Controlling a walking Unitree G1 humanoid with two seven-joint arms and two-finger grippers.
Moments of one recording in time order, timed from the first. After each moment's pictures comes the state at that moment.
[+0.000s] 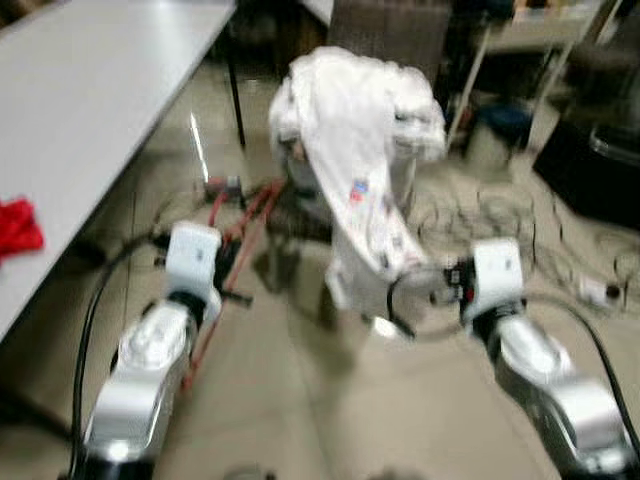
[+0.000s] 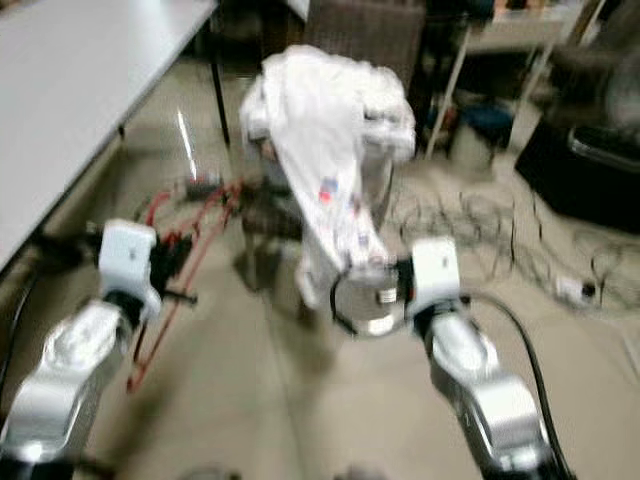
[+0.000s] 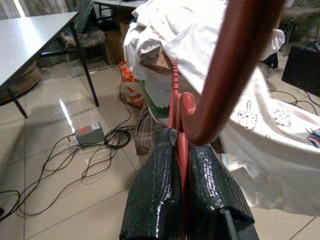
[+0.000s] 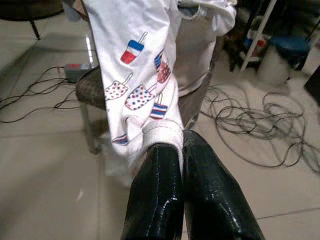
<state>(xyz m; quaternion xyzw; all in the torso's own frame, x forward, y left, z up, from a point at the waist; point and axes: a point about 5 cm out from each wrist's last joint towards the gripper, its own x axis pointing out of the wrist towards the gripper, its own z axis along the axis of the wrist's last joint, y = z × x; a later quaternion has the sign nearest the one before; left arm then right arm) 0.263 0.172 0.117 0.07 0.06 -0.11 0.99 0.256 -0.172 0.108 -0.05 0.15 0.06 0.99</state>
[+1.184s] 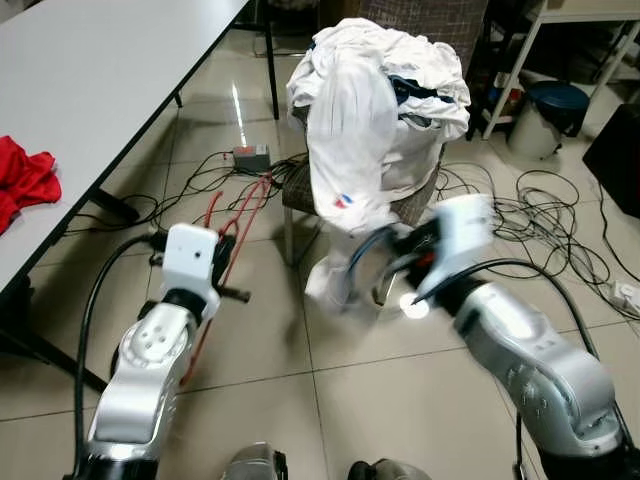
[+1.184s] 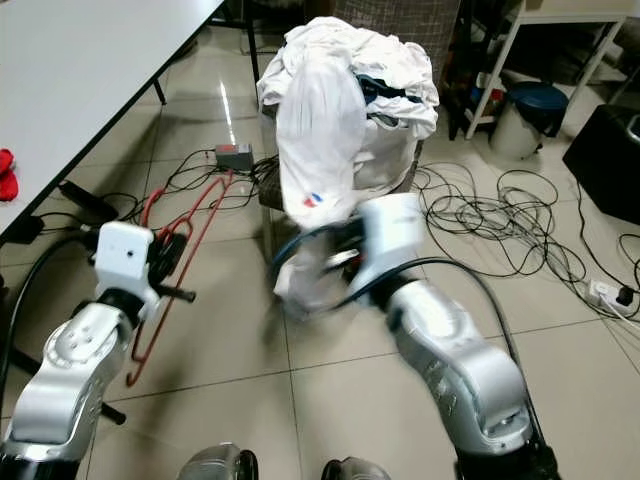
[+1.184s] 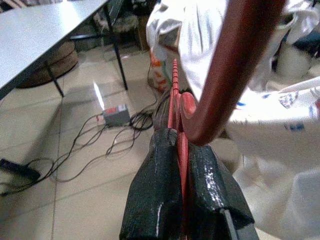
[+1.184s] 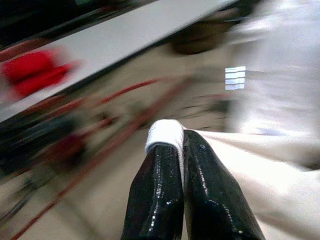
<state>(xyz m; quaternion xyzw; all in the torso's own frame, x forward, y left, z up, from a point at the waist) 0.268 0.170 0.125 0.07 0.04 -0.09 0.99 0.245 -0.091 0.172 0.07 0.08 0.34 0.93</state>
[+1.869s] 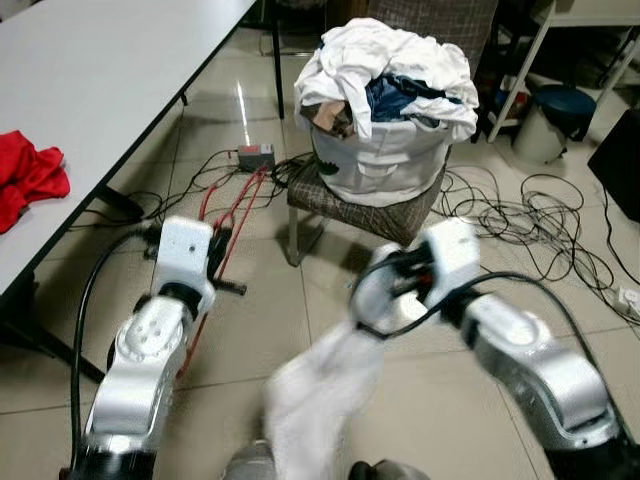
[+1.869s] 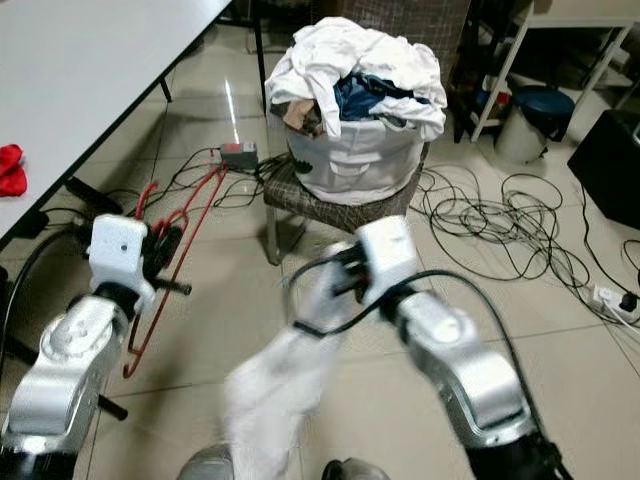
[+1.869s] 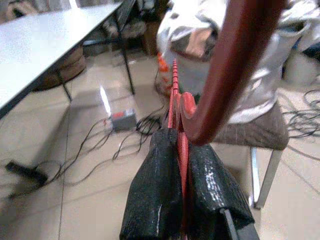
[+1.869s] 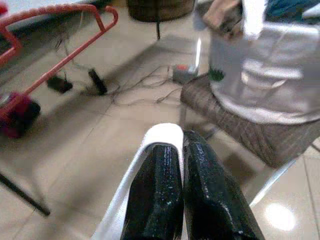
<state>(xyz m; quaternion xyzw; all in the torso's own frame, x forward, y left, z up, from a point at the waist) 0.275 0.174 0.134 0.08 0.02 -0.10 0.99 0.269 -0.136 0.140 -0.01 0.11 0.24 0.96</state>
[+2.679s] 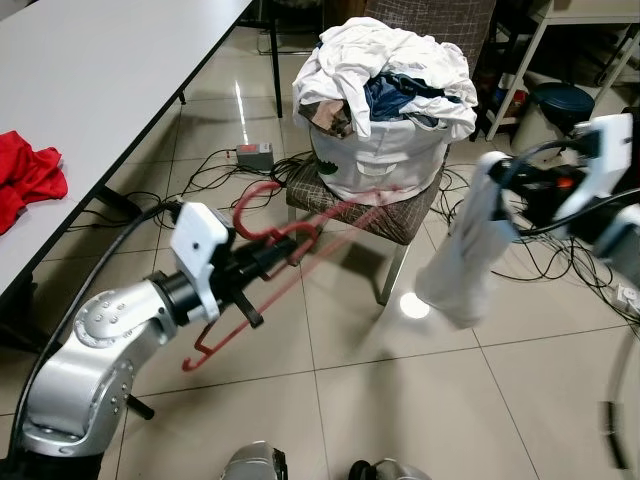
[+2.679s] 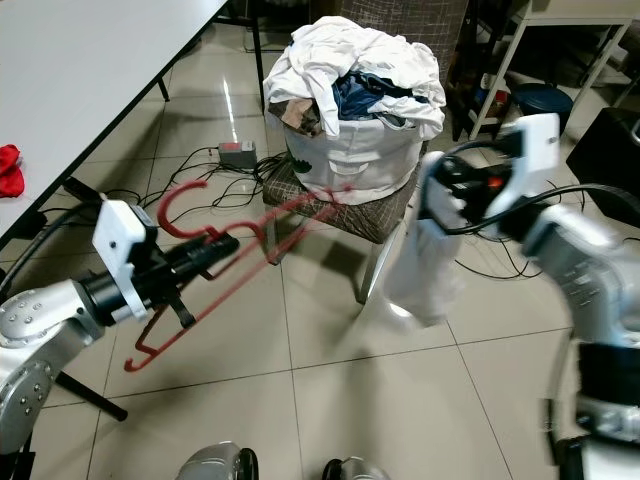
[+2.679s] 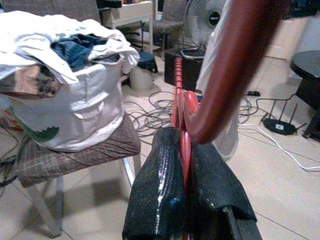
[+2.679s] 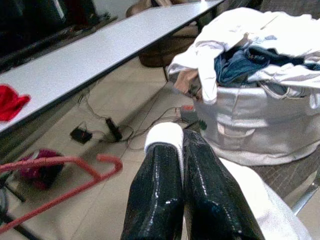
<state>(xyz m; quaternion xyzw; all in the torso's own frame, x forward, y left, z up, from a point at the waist) 0.245 0.152 0.174 0.04 0.02 -0.42 0.91 0.310 -0.246 0.226 0.07 0.06 0.26 0.96</state>
